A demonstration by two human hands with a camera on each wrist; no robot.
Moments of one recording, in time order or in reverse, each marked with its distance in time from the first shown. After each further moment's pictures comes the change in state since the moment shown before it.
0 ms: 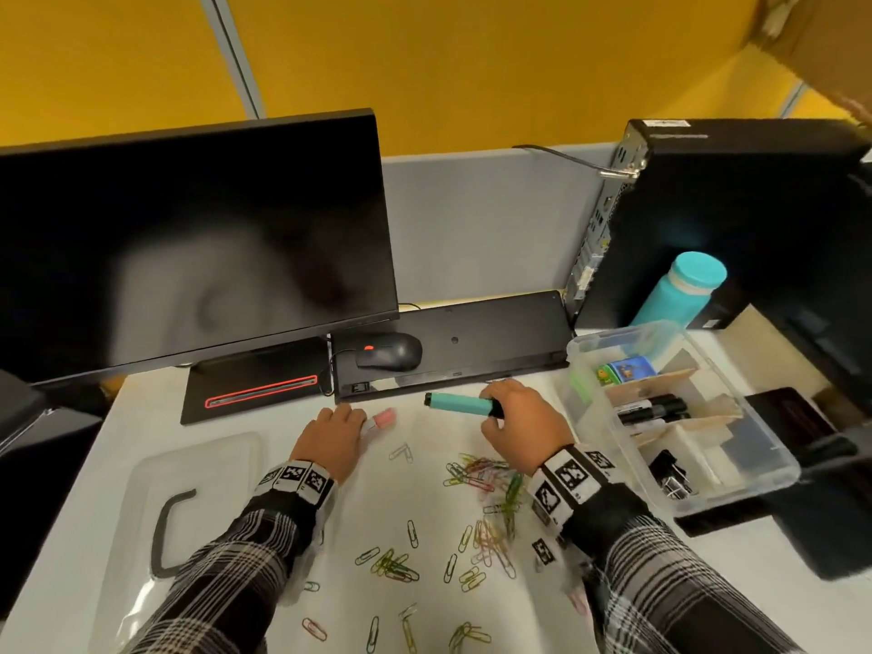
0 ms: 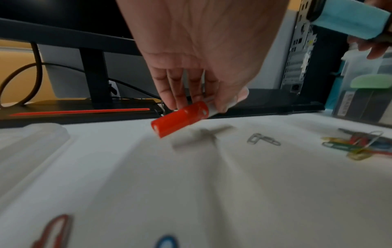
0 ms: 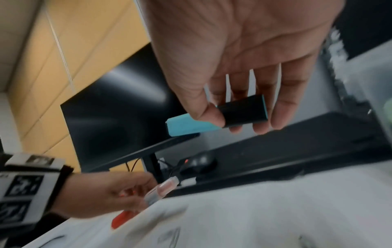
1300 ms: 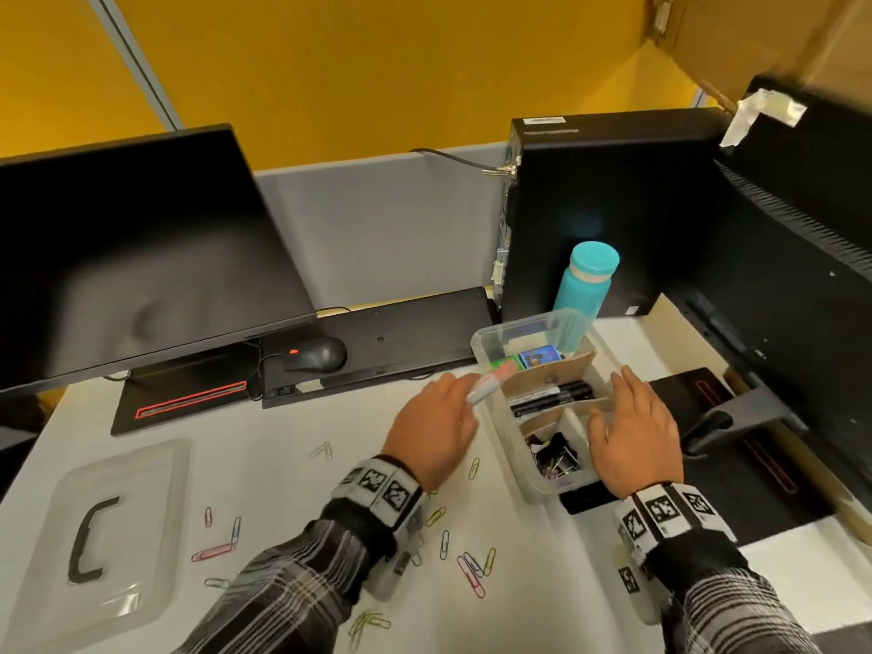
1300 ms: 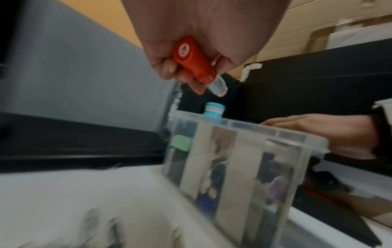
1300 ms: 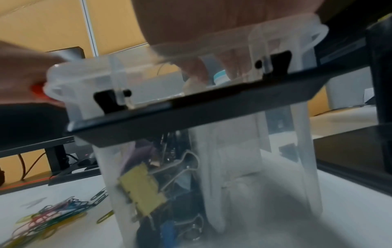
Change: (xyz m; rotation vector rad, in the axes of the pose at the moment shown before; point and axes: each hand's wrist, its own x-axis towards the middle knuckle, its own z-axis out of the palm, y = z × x) left_hand -0.016 0.256 -0.066 -0.376 0.279 0.297; right_hand -0.087 0.198 -0.074 -0.181 0.263 0.387
